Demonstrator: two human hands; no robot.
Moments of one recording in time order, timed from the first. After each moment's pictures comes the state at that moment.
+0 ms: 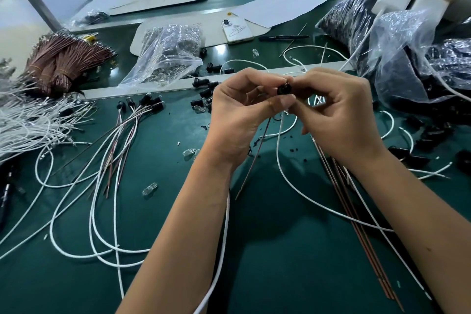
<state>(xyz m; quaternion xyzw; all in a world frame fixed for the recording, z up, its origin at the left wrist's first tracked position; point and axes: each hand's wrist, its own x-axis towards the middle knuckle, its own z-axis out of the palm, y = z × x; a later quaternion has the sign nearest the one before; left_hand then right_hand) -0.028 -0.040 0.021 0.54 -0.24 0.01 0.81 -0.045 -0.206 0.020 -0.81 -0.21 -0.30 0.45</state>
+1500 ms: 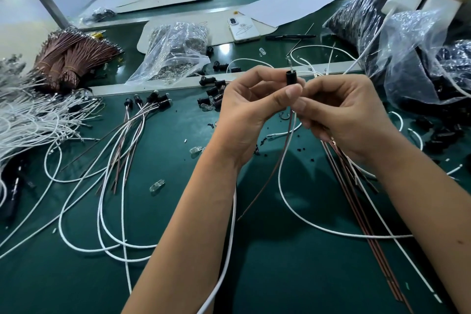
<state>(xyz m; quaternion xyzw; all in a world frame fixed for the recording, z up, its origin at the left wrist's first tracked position) -0.031 -0.036 0.027 0.52 -0.19 -0.05 0.83 -0.048 -0.207 0.022 -0.68 -0.19 -0.07 0.71</state>
